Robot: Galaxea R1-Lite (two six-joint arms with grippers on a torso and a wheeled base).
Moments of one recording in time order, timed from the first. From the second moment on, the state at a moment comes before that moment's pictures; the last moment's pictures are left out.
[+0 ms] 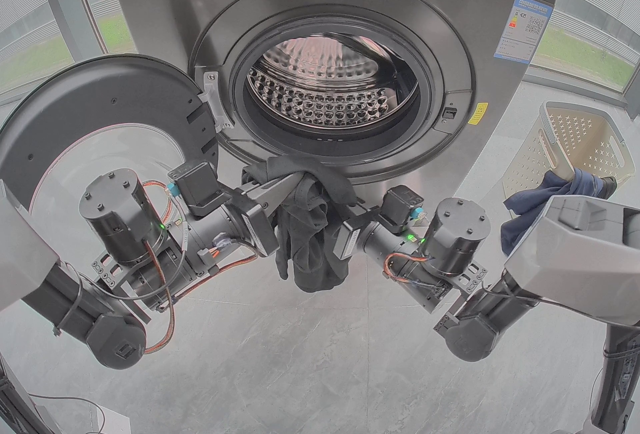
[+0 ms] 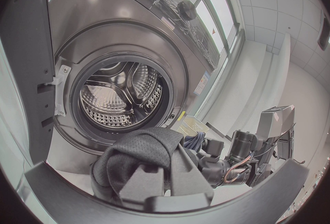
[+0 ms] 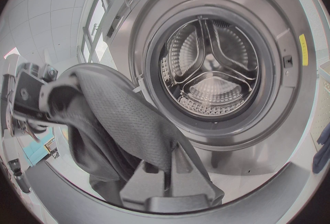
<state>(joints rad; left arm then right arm) -0.56 1.84 -0.60 -1.46 -0.25 -0.21 0.72 2.22 -0.92 -1.52 -0.07 0.12</state>
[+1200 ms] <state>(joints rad) -0.46 2.00 -0.56 -1.55 -0.23 -0.22 0.71 2.02 -0.78 -1.54 -0.07 0.14</state>
